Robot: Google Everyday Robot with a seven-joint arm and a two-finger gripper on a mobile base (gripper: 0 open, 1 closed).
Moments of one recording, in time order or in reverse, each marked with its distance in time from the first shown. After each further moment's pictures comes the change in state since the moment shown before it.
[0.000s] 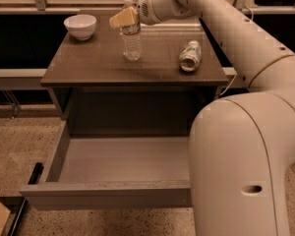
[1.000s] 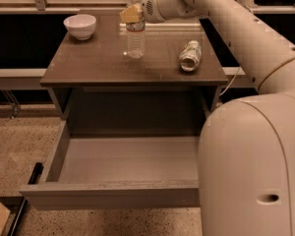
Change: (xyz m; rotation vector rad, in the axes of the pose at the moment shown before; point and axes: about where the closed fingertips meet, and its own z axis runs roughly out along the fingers) arm -0.004 -0.003 -0.015 0.018 -0.032 0.007
